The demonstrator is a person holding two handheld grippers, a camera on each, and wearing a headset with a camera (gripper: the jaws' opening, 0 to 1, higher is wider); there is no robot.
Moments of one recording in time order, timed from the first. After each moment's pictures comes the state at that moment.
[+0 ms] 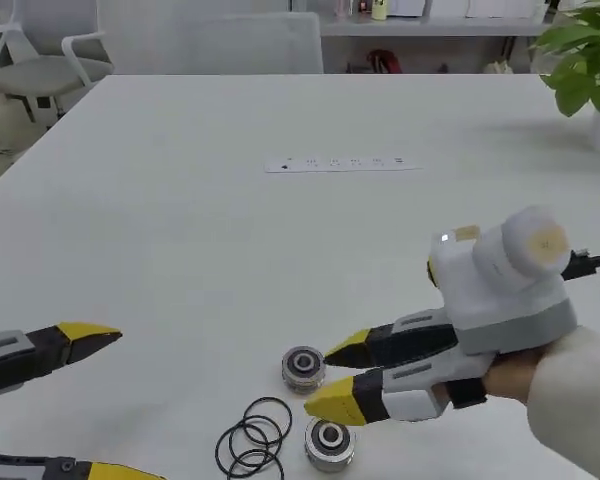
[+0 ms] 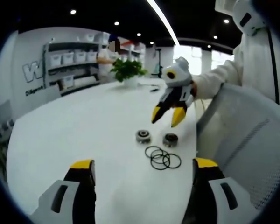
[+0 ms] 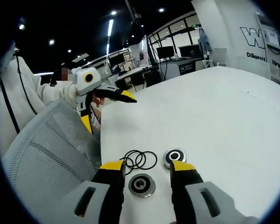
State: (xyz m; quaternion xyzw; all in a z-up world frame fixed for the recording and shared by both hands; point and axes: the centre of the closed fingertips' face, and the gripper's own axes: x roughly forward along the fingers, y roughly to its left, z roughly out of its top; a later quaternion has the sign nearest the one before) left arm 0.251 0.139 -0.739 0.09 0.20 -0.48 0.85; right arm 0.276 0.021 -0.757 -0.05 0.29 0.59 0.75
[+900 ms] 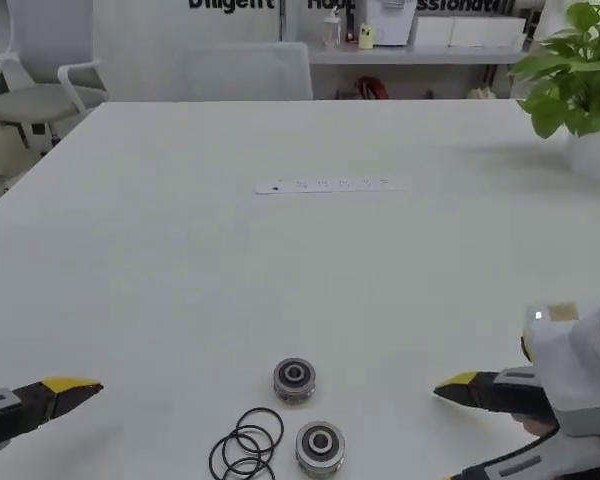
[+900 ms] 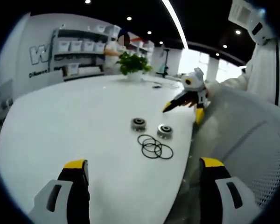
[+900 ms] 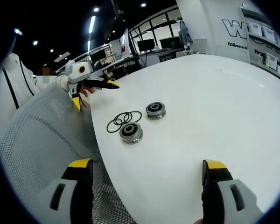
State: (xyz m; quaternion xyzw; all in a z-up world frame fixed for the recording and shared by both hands) left arm 0.230 0.142 -0.767 0.04 0.24 -0.46 0.85; right arm 0.245 -0.058 -0.802 -0.06 0.34 0.52 0.78
